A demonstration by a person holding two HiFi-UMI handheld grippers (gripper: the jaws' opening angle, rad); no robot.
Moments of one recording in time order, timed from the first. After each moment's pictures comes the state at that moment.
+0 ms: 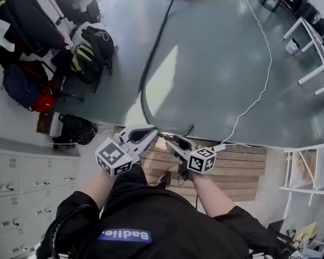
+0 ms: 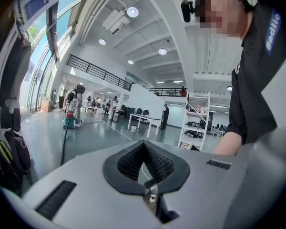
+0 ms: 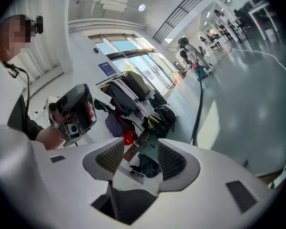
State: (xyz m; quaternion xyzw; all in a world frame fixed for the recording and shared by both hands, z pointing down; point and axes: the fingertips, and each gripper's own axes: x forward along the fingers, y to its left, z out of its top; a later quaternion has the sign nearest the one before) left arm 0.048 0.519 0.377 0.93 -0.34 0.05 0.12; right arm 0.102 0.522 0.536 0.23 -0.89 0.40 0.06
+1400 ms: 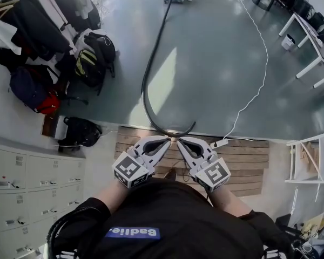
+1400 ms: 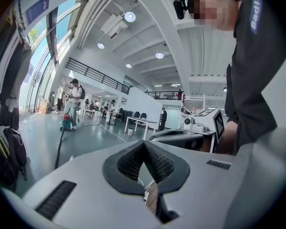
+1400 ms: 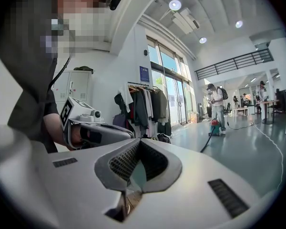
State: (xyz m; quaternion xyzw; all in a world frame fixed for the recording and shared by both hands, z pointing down) left arm 0.093 0.607 0.363 0.94 -0.34 0.02 0.11; right arm 0.112 0.604 0.360 0.24 -0.97 0.04 0.07
